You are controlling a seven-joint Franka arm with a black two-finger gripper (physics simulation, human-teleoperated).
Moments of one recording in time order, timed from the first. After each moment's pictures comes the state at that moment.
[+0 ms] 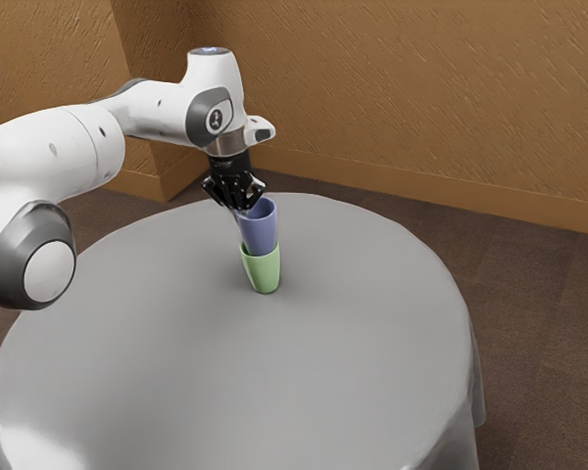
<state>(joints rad) -0.04 0.69 0.11 -1.15 -0.06 1.83 -0.16</state>
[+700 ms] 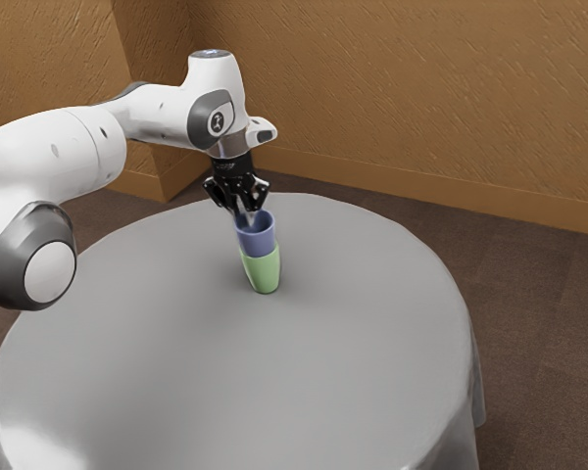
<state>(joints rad) -0.05 0.69 0.10 -1.16 -0.07 1.85 -0.16</state>
